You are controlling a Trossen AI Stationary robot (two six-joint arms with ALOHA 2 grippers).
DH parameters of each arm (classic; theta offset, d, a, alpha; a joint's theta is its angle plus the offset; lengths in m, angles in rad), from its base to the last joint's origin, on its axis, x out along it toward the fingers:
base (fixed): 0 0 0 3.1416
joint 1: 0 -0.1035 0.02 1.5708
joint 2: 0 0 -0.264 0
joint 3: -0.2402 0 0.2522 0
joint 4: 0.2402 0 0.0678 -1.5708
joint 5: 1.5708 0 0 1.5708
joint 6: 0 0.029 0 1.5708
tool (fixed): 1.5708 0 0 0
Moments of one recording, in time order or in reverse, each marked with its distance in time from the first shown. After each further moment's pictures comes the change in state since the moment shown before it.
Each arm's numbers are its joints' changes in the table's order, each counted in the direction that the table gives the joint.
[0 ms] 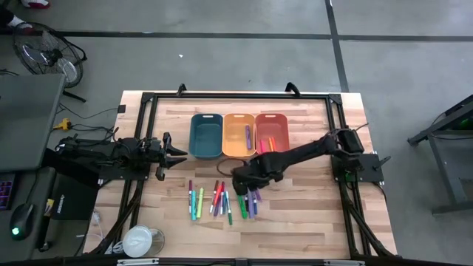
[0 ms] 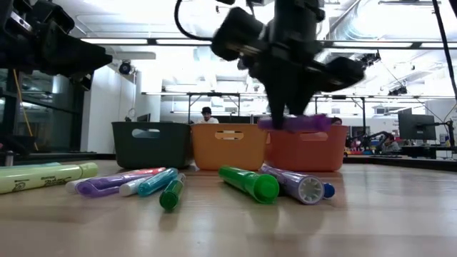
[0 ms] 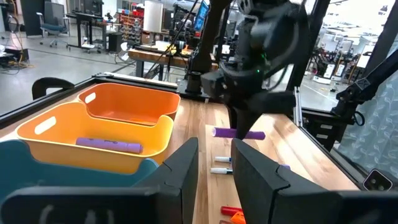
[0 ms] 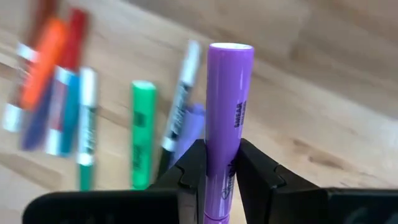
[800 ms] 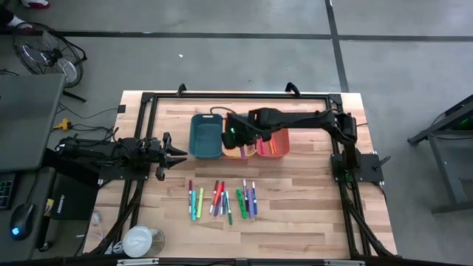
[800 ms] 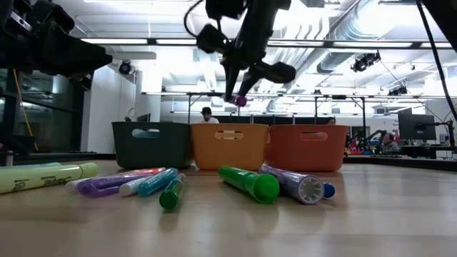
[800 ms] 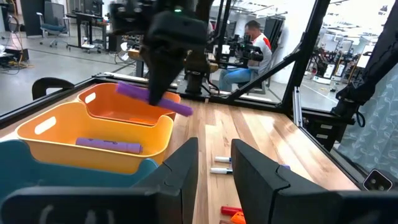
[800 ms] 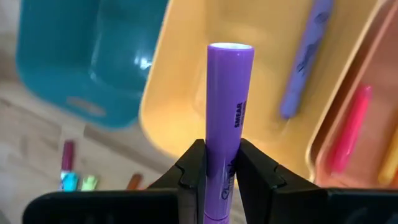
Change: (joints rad) left arm 0.000 0.000 0.000 0.000 0.000 0.000; right arm 0.333 0.003 -0.210 0.015 0.074 -0.266
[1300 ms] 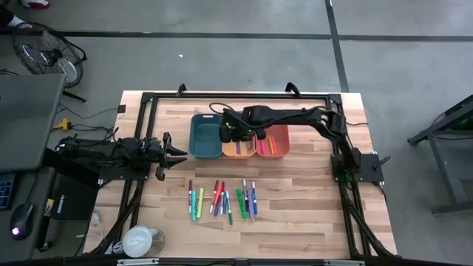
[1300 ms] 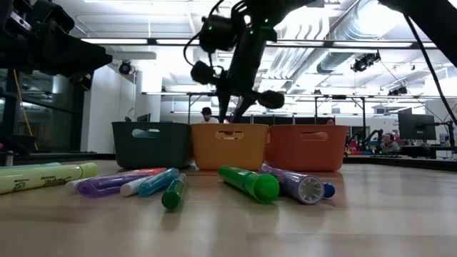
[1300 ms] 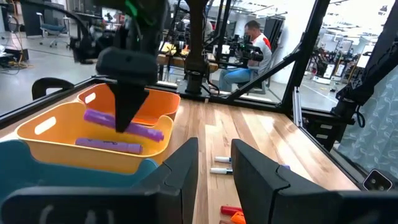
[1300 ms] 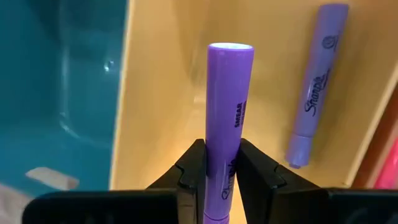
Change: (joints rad) left arm 0.000 0.000 0.000 0.000 0.001 0.000; right arm 0.079 0.119 0.000 -0.098 -0.032 0.046
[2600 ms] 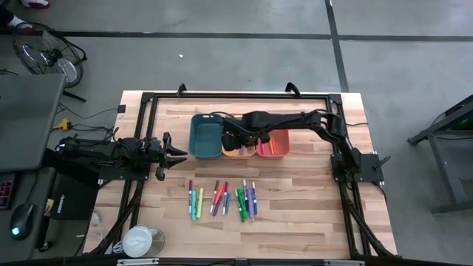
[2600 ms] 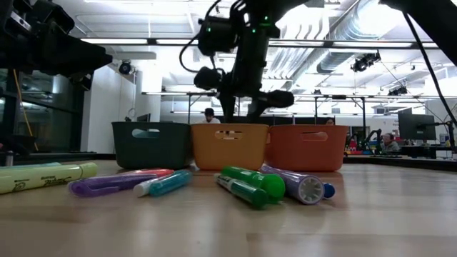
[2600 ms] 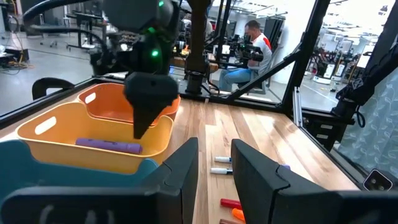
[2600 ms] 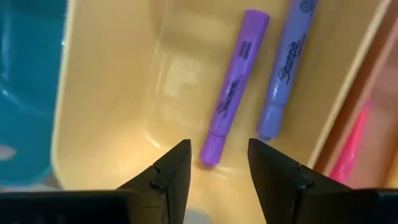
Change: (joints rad) left arm 0.000 0.000 0.000 0.000 0.000 0.000; right arm -0.045 0.000 0.011 0.100 0.046 -0.044
